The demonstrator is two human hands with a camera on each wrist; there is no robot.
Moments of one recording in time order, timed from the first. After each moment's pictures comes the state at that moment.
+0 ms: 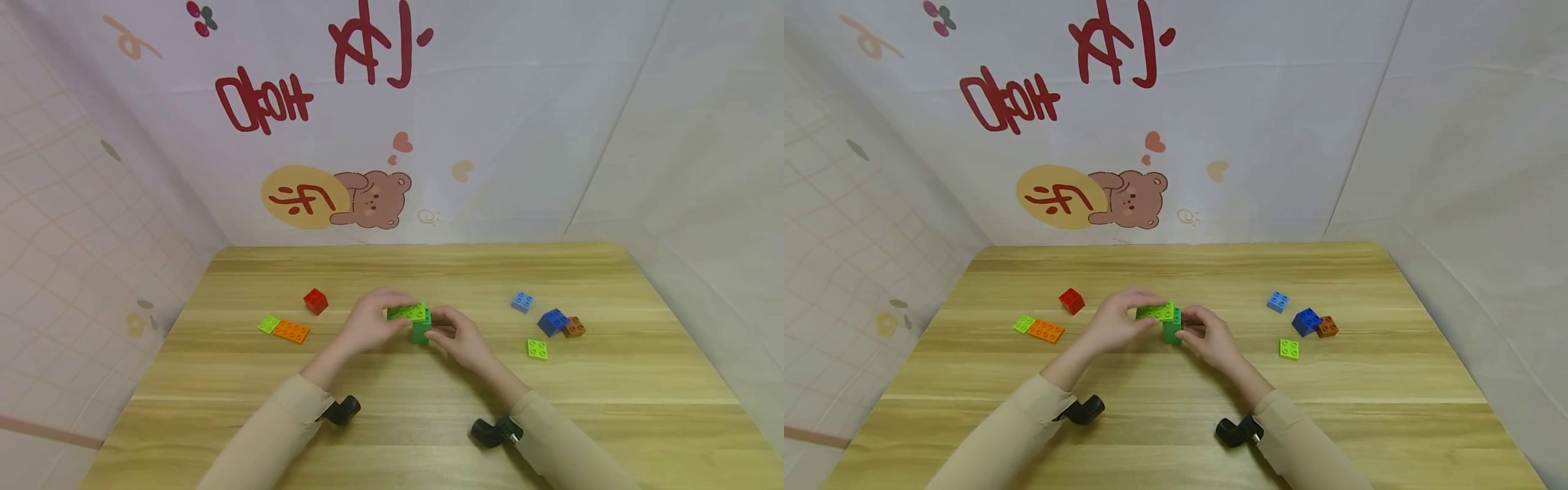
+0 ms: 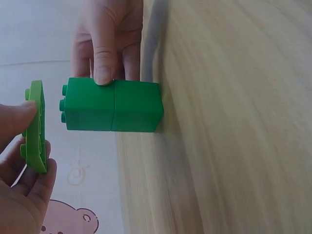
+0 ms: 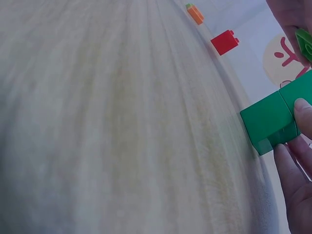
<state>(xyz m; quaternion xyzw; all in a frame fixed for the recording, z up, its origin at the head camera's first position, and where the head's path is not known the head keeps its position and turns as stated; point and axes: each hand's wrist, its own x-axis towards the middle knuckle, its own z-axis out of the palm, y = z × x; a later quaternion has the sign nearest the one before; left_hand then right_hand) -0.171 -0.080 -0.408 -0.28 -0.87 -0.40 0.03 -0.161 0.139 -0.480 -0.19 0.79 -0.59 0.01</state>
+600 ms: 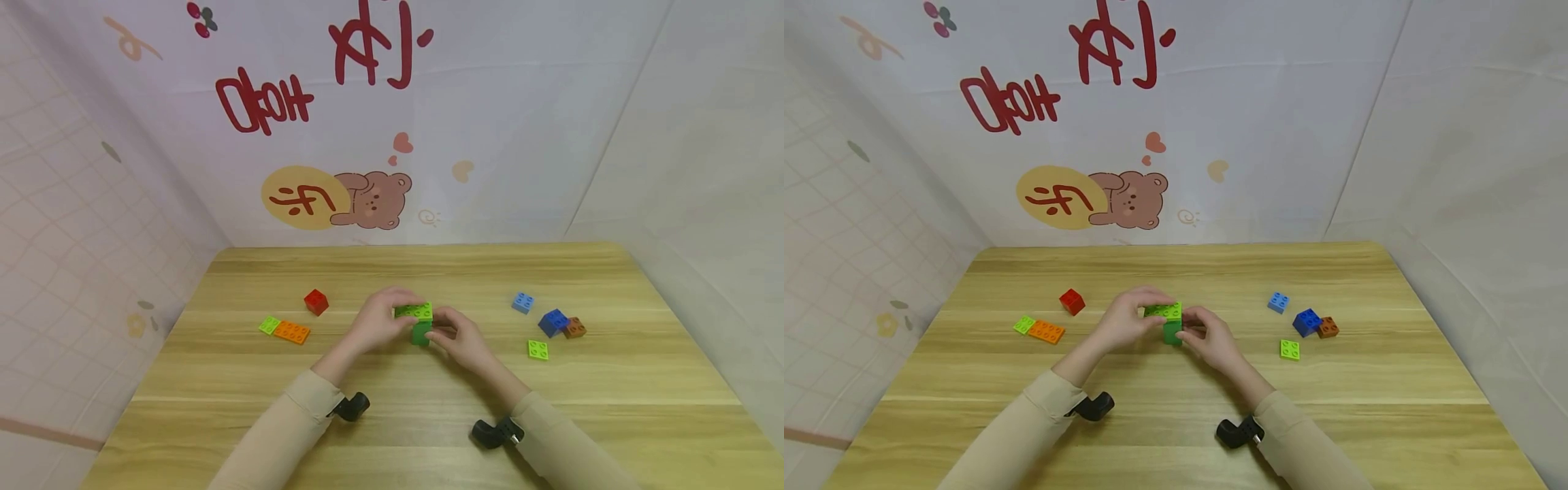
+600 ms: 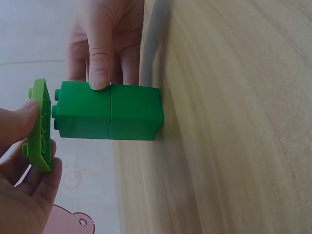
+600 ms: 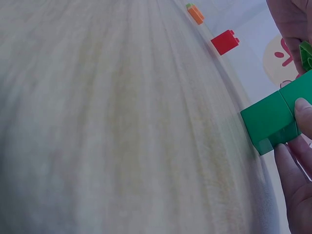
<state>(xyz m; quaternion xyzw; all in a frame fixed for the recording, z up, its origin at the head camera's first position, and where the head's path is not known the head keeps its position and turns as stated) -0.178 -0.066 -0.411 -0.28 -0.87 -0.40 0.01 -0.166 0.144 -0.493 -0.18 0.79 -0.58 0.01</state>
